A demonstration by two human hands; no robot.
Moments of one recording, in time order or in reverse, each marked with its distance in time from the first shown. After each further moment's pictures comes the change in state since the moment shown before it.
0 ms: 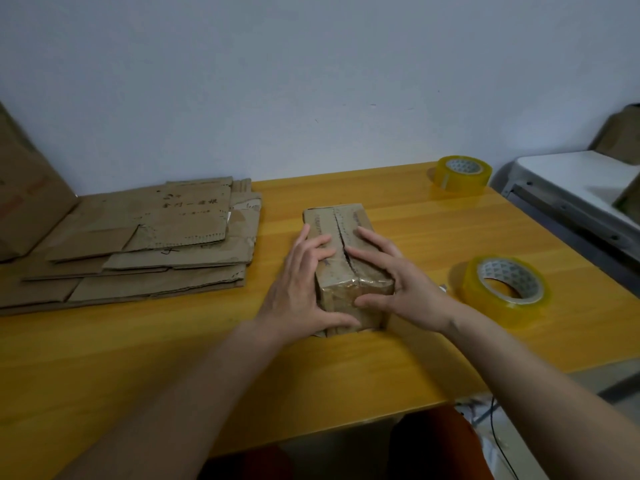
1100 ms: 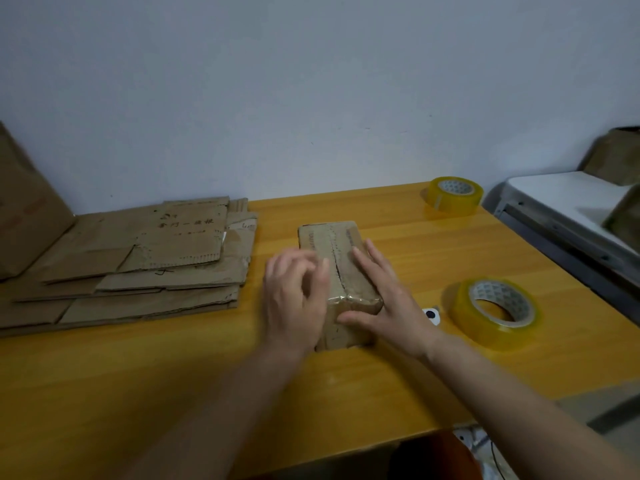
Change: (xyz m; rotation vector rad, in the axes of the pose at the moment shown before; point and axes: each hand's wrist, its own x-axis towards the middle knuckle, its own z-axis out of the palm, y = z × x) left_hand 0.020 0.037 0.001 -0.116 0.485 -0.202; right_hand 0.008 0.024 0.013 -0.093 0.215 -0.041
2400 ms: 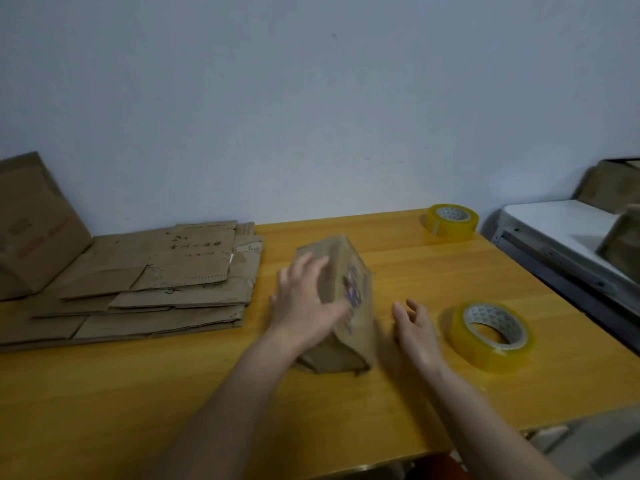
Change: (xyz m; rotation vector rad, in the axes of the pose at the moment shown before) left_hand 0.026 0.025 -0.012 0.172 -0.423 -0.198; right_hand -0.008 0.029 0.004 0.350 0.417 0.656
